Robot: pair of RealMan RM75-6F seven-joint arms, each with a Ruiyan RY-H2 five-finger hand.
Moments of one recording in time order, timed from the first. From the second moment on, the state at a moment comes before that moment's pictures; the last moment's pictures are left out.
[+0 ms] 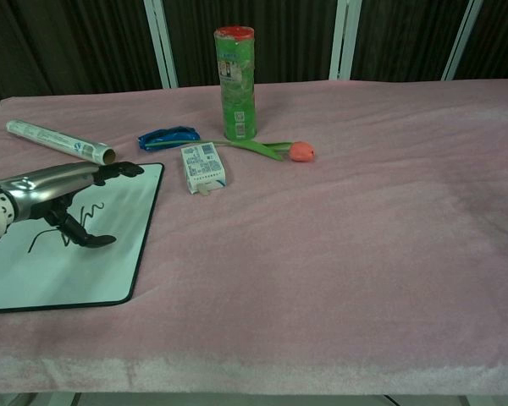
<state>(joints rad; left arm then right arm) -0.60 -1.48 -0.17 -1.47 1.14 0.84 0.20 0.06 -1.10 0.04 -1.61 -1.50 1.47 -0.08</state>
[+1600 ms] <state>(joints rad) -0.49 -1.40 -0.19 -1.30 0.74 0.92 0.29 0.05 -1.09 0.02 -1.61 -1.55 1.48 -0.06</state>
